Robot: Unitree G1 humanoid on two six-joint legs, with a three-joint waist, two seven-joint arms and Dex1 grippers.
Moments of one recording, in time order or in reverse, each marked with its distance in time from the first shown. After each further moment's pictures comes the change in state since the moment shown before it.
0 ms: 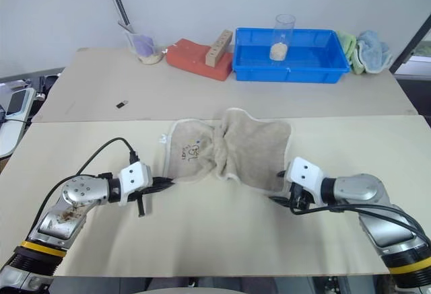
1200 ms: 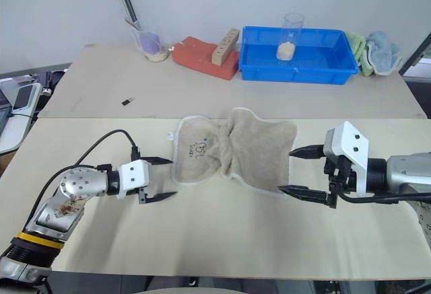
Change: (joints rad) left arm -0.094 0.005 -0.036 0.044 0.078 -0.135 -0.015; right arm 0.072 -0.154 -0.445 -0.312 0.466 0.368 0.112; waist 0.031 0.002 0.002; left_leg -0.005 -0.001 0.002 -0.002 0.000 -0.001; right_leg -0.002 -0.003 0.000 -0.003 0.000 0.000
